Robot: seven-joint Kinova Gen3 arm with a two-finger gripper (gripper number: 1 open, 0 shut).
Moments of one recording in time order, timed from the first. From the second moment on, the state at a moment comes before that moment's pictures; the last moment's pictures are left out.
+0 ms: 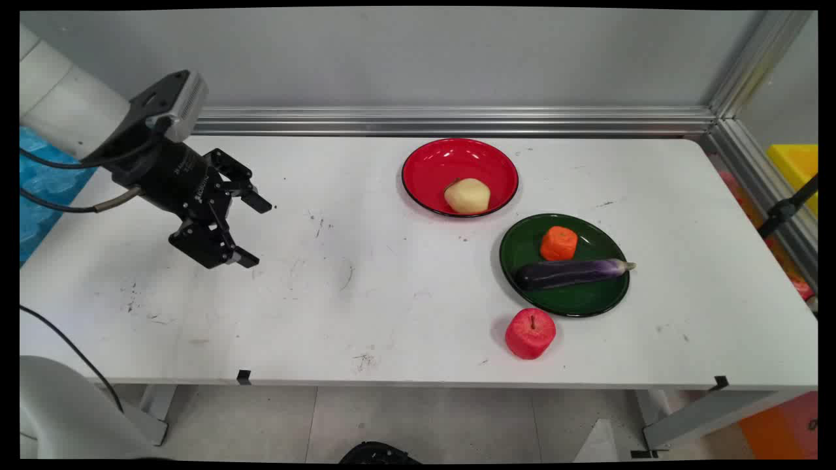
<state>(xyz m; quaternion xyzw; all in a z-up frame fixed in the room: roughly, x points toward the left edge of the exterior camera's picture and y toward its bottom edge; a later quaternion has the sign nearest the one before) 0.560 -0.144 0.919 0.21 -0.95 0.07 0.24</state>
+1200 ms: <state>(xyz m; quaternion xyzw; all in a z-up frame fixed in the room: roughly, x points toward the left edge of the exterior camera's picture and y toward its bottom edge) 0.459 -0.220 0.920 0.24 -0.90 0.10 0.34</state>
